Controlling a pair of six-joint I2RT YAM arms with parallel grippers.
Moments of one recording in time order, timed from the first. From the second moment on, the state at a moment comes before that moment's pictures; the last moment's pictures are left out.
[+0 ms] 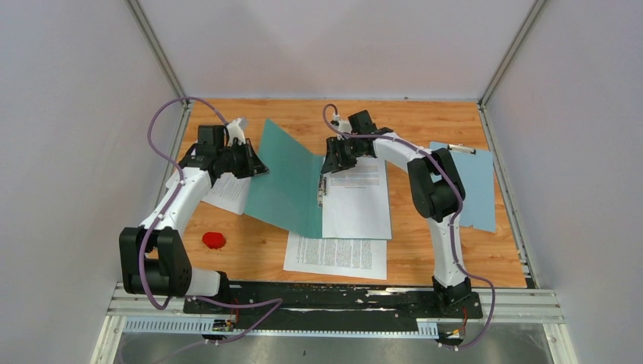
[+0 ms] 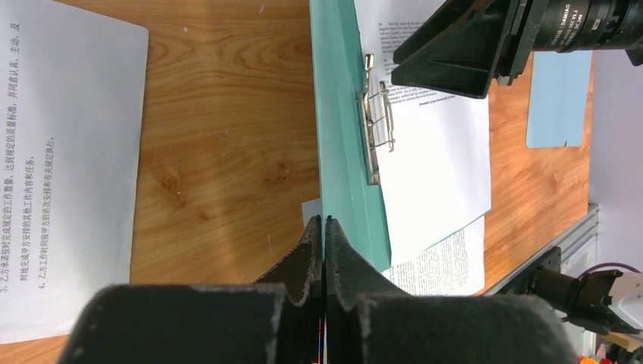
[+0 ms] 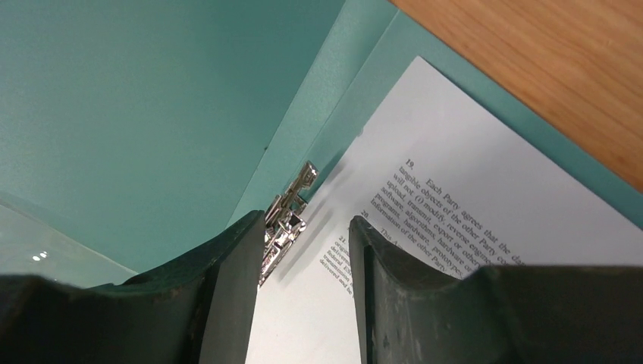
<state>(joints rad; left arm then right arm) -0.06 1.37 1.02 -0.44 0.55 -0.30 0.45 2.20 1.65 -0.38 -0.59 0.22</state>
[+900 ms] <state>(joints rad) -0.06 1.37 1.02 -0.44 0.55 -0.30 0.46 2.36 1.86 -0.46 -0.72 0.18</state>
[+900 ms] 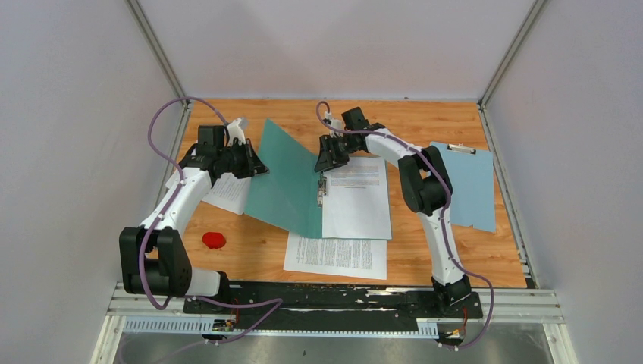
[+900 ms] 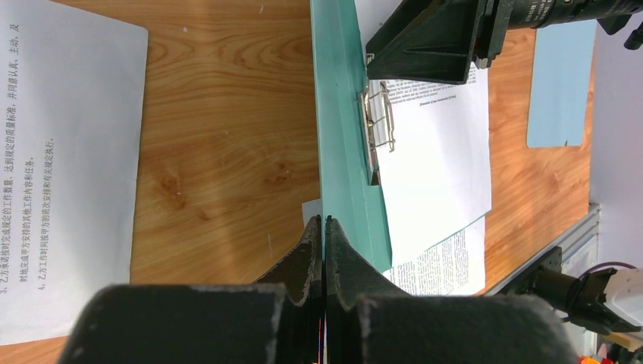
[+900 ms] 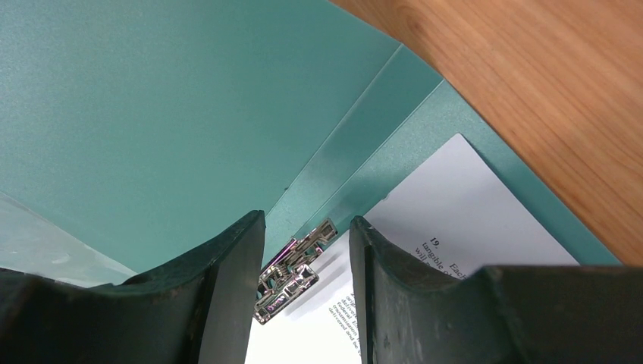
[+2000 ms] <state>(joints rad) -0.06 1.37 1.02 -0.44 0.54 -0.30 0.56 2.03 1.58 -0.49 -0.63 0.17</state>
